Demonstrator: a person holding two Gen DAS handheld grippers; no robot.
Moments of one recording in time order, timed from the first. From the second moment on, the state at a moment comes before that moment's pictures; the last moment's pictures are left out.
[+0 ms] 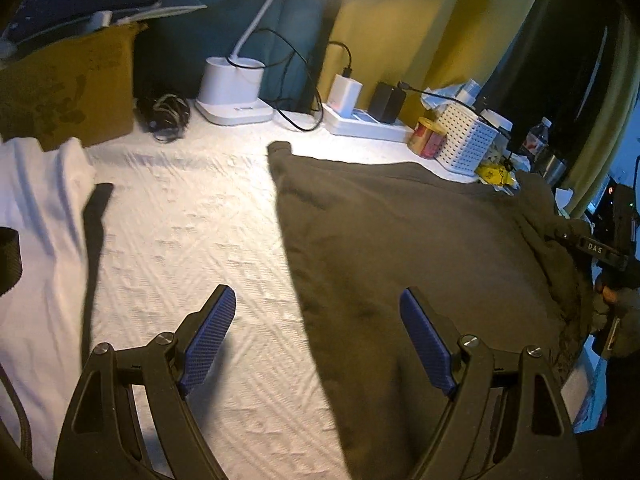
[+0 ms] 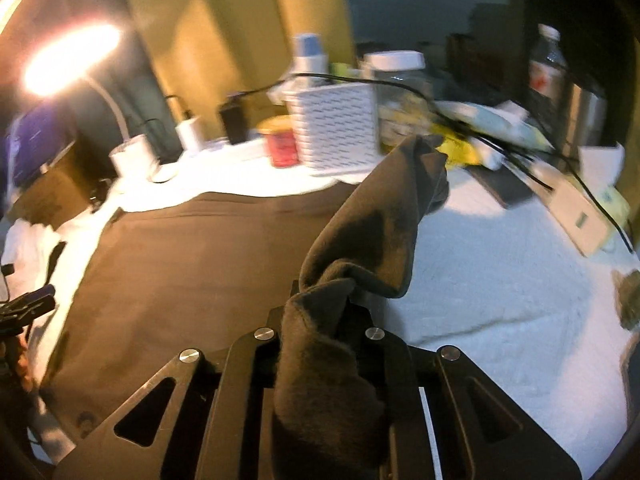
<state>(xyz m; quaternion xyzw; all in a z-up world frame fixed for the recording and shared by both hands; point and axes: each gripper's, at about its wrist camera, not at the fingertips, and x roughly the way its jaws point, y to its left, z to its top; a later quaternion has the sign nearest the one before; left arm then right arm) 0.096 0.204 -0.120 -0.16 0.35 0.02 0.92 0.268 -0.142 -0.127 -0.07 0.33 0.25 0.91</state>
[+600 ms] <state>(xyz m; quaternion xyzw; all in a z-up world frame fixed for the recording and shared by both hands) 0.042 0.228 -0.113 -0.17 0.33 0.06 0.93 0.219 -0.008 -0.135 -0.10 0.33 0.39 0.86</state>
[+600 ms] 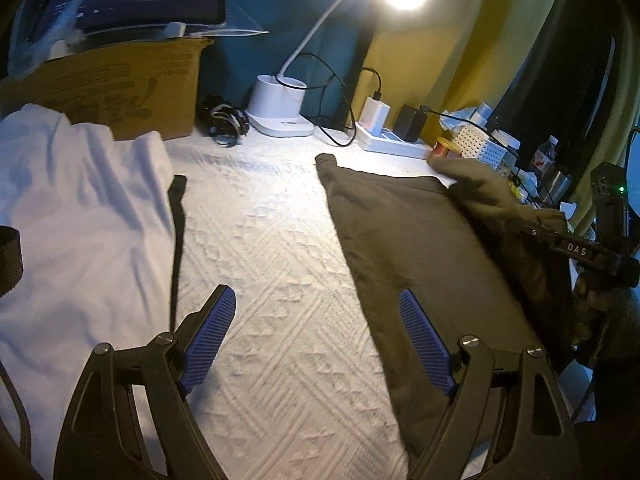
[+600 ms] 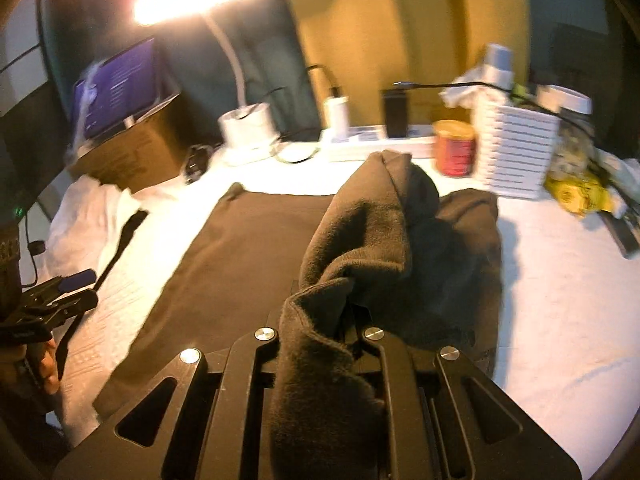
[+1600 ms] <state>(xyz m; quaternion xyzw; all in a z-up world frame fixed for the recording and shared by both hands) 0.007 0.215 -0.096 -0.17 0.32 0.07 0.93 0.072 0.069 -0.171 -0.23 0.35 0.55 0.72</state>
